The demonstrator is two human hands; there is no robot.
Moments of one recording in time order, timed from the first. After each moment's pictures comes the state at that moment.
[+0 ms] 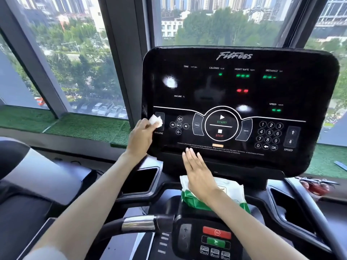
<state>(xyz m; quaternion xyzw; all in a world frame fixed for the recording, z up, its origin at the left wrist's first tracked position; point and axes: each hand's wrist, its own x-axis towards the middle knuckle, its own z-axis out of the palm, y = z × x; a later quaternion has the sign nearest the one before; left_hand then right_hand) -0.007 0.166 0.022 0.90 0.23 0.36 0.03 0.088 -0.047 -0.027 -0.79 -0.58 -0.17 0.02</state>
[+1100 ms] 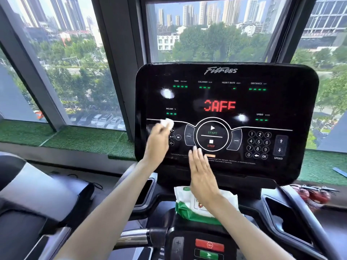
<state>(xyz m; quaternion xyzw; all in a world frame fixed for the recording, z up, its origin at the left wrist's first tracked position) 0.049 0.118 0.045 0.88 0.21 0.39 0.16 0.110 -0.055 -0.011 -0.82 -0.53 -0.17 0.14</state>
